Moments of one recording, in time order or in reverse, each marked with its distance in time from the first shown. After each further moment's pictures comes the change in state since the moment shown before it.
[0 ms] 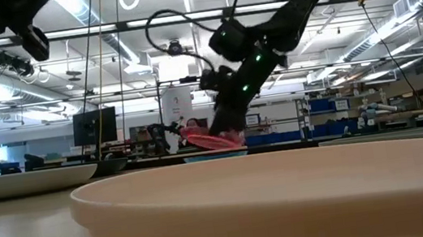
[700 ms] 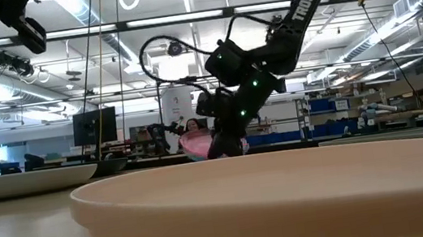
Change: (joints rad) left arm -0.078 0.004 0.000 0.030 0.010 0.058; right arm 0.018 0.127 -0.001 0.119 0.076 -0.008
